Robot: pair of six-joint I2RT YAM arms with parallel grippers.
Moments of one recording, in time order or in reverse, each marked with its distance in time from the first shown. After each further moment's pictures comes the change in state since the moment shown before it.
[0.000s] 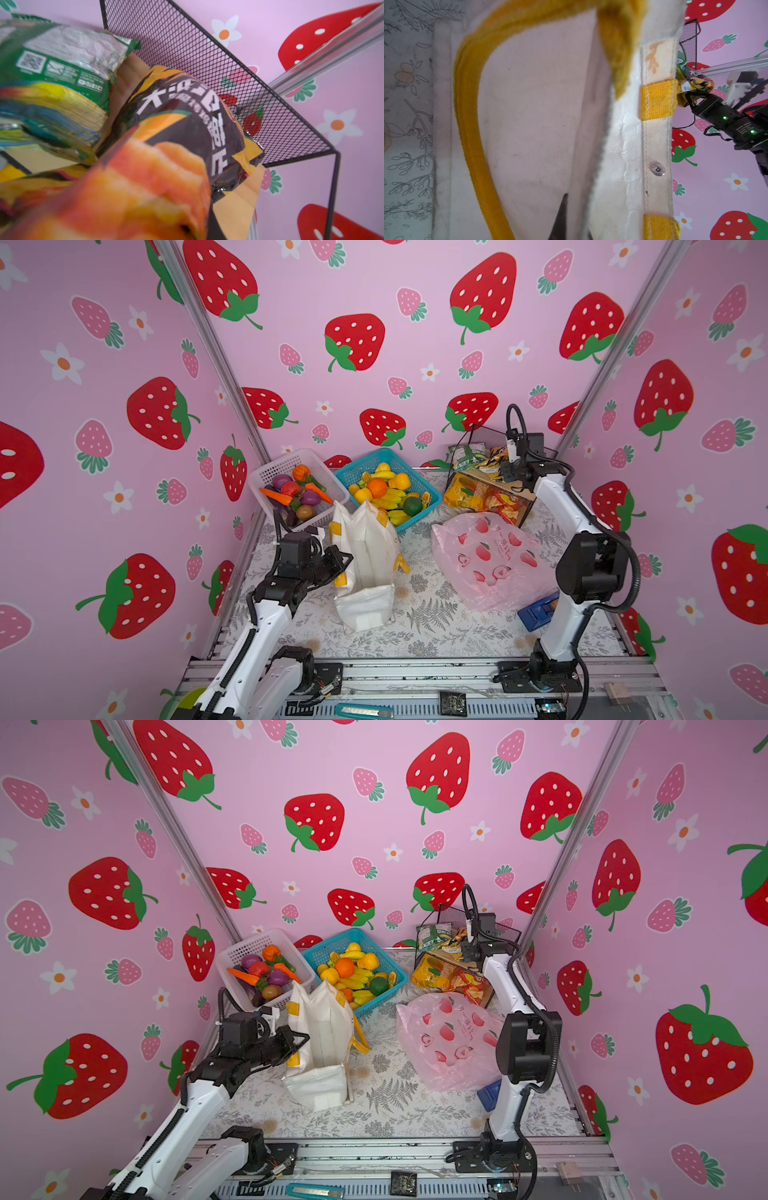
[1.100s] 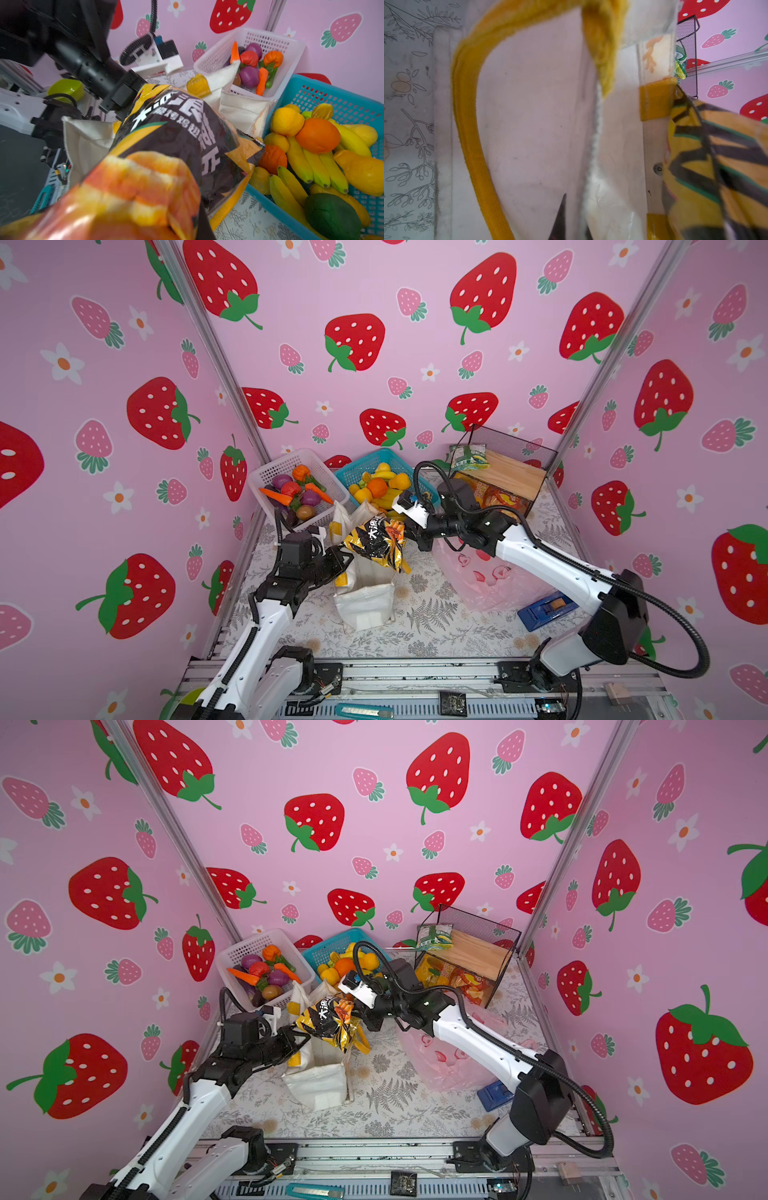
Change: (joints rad) left arm -0.002 0.005 -0.019 0.040 -0.005 0.027; right arm 0.710 -0.308 -0.364 0.107 -0.730 -0.043
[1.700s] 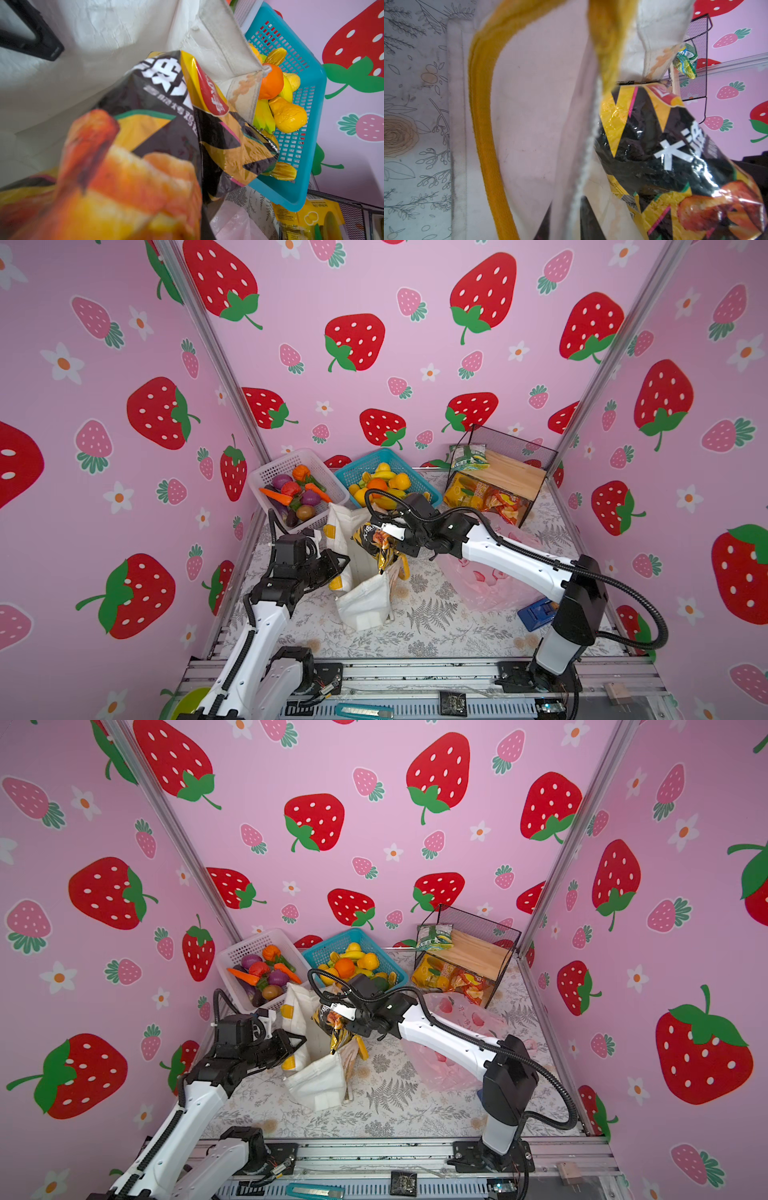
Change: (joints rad) left arm 0.072 -0.020 0.023 -0.119 0.037 0.061; right arm 0.149 0.160 0.159 -0.228 0.602 -0.170
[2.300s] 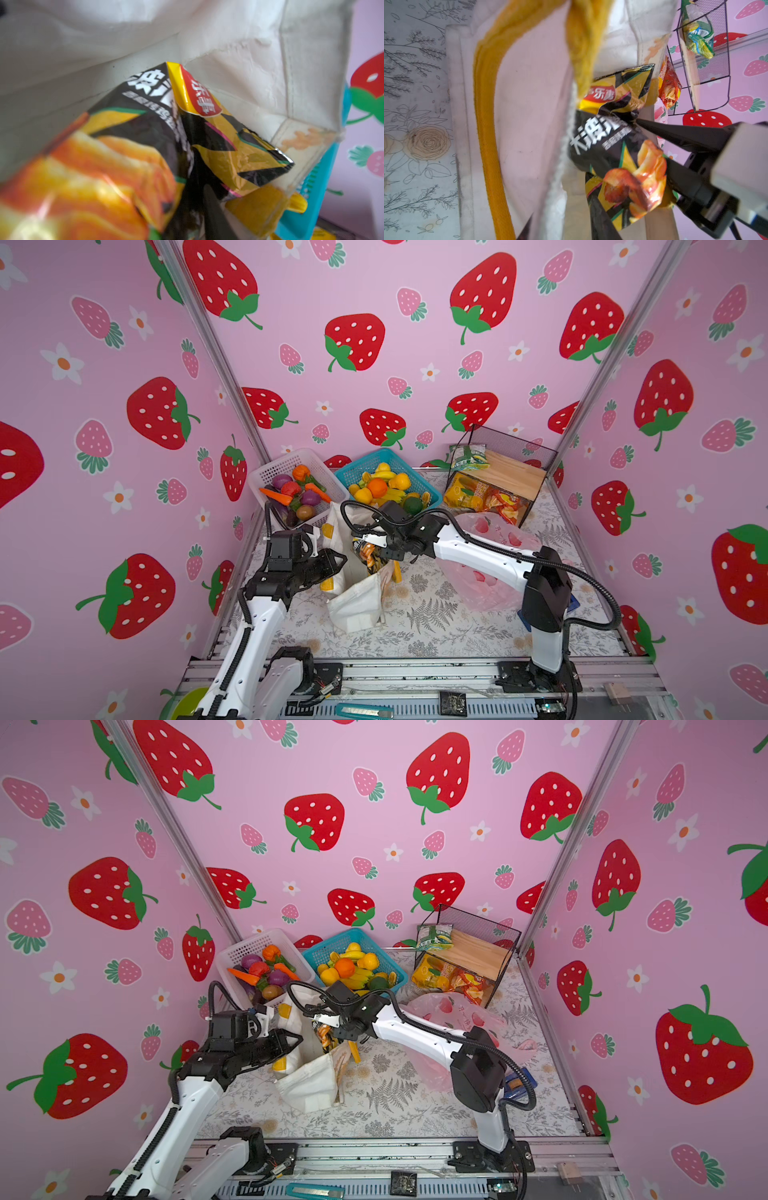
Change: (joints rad) left arm 0.035 0.023 0.095 -0.153 -0.023 0.180; right arm 0.047 0.181 0.146 -0.037 0.001 -0.064
